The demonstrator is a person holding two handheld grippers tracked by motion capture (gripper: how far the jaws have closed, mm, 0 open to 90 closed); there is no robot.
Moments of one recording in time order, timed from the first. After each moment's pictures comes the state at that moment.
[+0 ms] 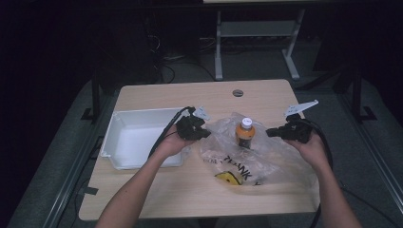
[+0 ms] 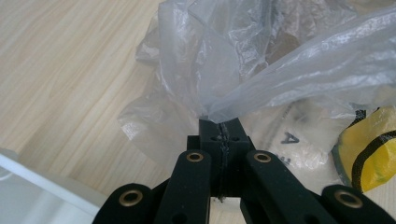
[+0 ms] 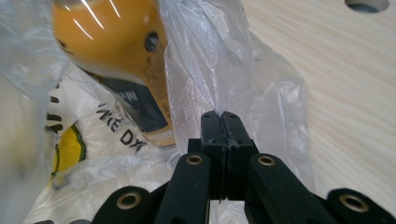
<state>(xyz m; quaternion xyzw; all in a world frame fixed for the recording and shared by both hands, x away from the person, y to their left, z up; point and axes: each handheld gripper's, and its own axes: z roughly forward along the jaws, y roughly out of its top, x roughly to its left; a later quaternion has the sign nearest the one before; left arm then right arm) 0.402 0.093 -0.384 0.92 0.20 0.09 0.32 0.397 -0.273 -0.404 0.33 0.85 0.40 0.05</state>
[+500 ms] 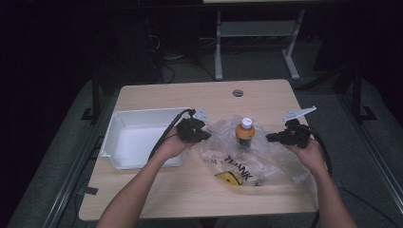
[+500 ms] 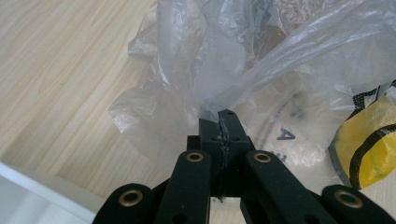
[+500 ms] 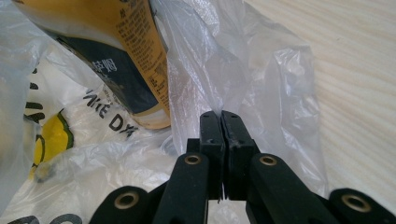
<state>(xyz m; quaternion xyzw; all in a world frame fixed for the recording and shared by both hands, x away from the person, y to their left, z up) 0.399 0.093 -0.388 0.92 0.19 0.09 0.32 0.395 -0.276 -0.428 0.35 0.85 0.40 0.04</state>
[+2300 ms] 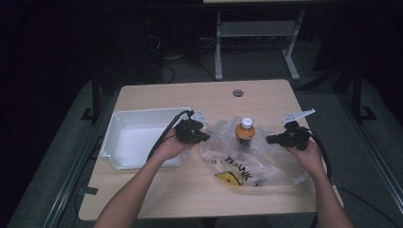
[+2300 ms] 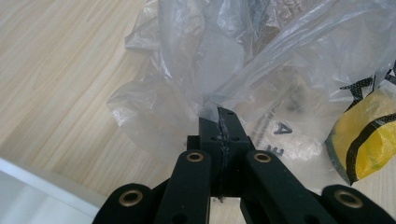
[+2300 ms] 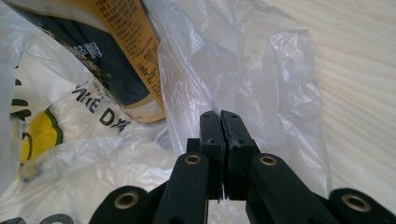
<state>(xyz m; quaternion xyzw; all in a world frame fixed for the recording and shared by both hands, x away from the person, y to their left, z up) 0.397 0.098 -0.391 0.92 0.19 0.08 0.33 0.393 -0.275 -0.437 0.36 0.84 0.39 0.04</state>
